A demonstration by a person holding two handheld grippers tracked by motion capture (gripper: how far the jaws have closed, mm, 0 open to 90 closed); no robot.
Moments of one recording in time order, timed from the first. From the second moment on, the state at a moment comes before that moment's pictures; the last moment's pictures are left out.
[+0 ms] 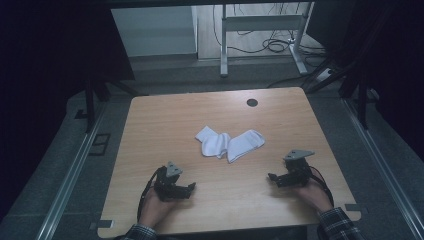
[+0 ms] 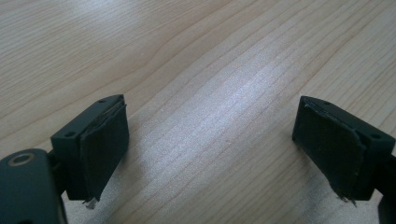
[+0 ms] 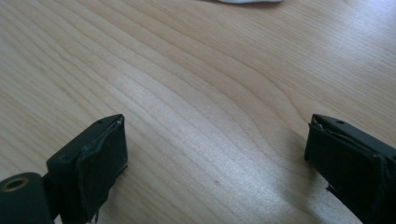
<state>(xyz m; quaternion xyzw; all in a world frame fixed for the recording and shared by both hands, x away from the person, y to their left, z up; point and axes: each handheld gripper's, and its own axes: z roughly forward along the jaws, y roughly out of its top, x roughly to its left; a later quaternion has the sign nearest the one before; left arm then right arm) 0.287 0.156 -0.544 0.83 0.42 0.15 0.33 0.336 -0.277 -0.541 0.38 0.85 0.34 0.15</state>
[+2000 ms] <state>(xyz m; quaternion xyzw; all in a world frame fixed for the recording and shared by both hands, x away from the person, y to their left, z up) 0.287 0.155 -0.545 0.83 0.42 0.15 0.33 0.404 -0.231 -0.495 0.39 0.84 0.36 0.14</state>
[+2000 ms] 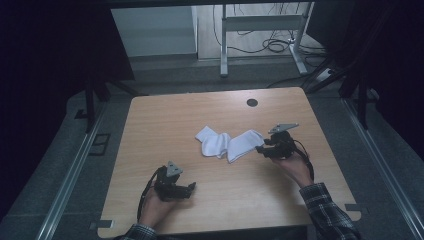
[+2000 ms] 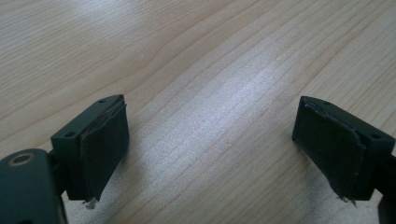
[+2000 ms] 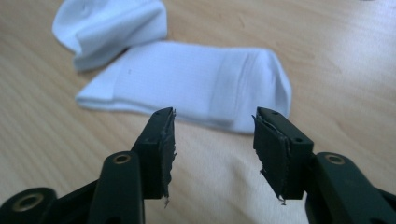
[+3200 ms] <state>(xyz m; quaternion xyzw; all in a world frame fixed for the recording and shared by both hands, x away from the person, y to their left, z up) 0.287 0.155 -0.545 0.83 0.42 0.15 0.33 0.440 -0.206 -0.481 0.41 0.84 0.33 0.11</state>
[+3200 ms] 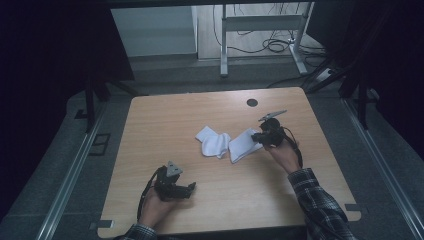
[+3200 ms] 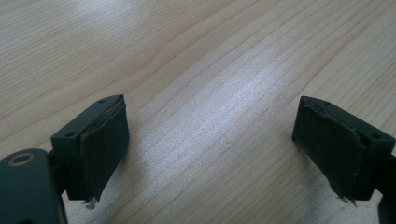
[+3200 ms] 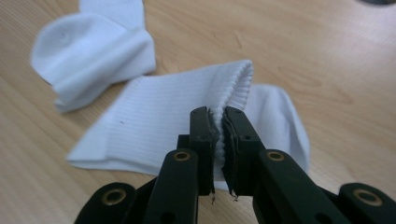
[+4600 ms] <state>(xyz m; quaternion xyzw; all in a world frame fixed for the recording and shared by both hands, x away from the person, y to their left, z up) 0.287 0.155 -0.544 0.83 0.43 0.15 0.33 0.413 -0.301 -0.418 0.45 0.80 0.36 0.15</state>
